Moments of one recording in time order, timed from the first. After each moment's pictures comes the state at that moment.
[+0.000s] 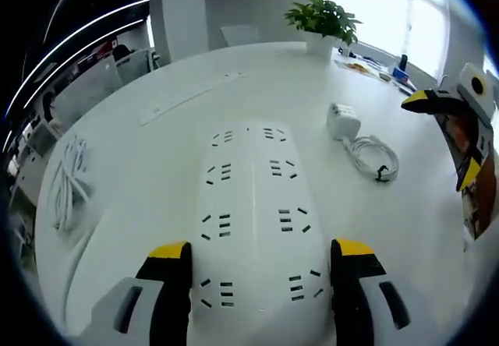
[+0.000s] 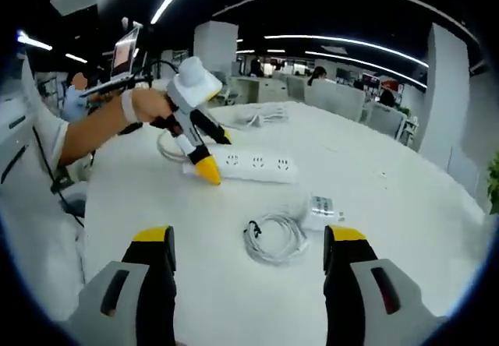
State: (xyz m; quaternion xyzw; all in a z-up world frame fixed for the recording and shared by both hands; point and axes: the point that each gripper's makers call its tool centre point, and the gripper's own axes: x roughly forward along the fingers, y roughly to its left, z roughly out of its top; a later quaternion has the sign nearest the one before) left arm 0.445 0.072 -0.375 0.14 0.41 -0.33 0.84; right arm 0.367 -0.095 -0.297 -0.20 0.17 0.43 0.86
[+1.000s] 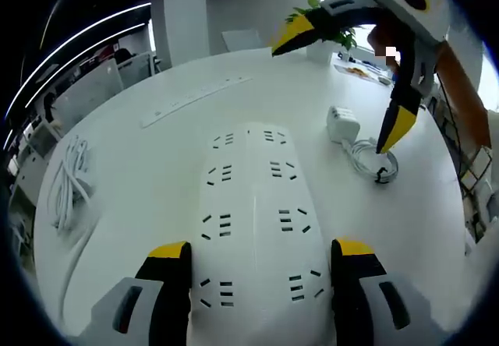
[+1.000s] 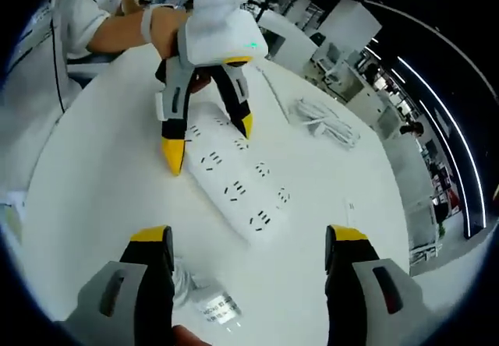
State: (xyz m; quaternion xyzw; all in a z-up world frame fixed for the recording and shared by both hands) left arm 0.438 0.073 -0.379 0.13 0.40 -0.33 0.85; right arm 0.482 -0.016 -0.304 -0.48 0.17 0.57 0.64
